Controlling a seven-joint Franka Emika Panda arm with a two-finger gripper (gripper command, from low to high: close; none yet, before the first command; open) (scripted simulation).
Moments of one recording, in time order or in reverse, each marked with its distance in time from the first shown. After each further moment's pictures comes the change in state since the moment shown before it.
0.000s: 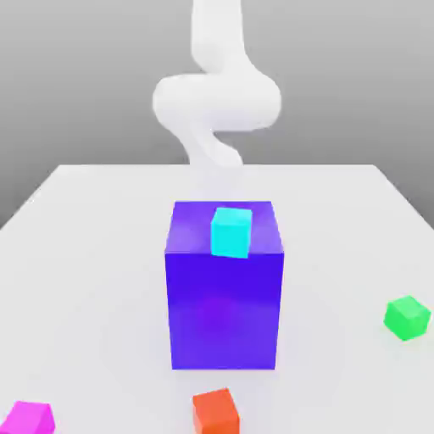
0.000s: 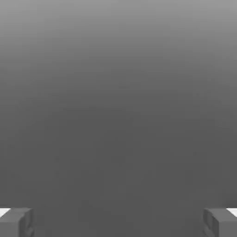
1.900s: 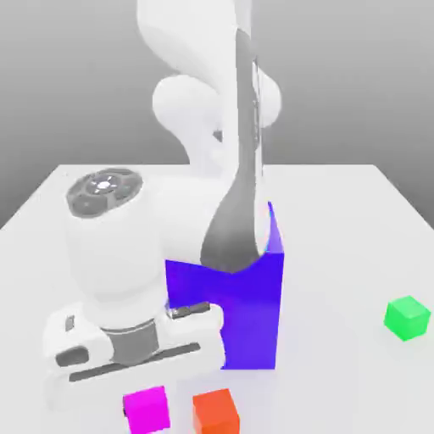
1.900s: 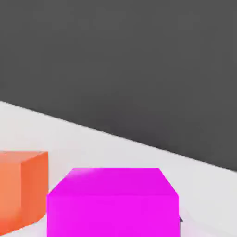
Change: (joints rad) arm 0.101 1.019 -0.093 -0.047 0.167 0.284 -0.645
